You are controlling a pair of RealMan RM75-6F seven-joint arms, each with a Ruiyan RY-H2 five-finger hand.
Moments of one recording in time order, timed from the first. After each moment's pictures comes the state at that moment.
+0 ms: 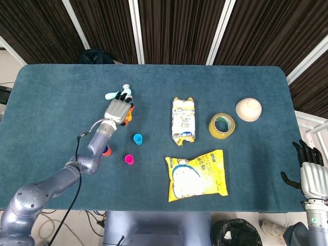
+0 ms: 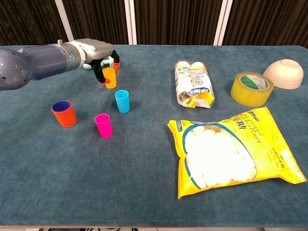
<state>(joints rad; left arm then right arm) -1.12 -1.83 -0.22 -0.68 0.93 0.57 0.35 0.10 -1.19 0.15 -1.55 -1.31 1.40 0.02</state>
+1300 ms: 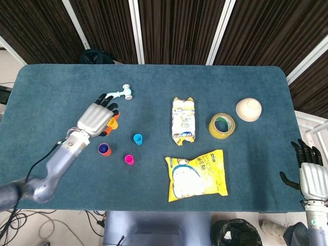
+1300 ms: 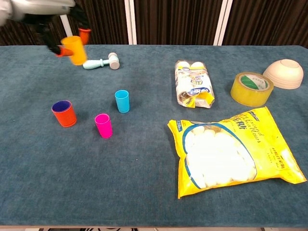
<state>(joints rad) -0.91 -1.13 -0.16 -1.74 0.91 0.86 0.56 0.09 -1.19 0.14 -1.55 -1.36 1.45 0.01</state>
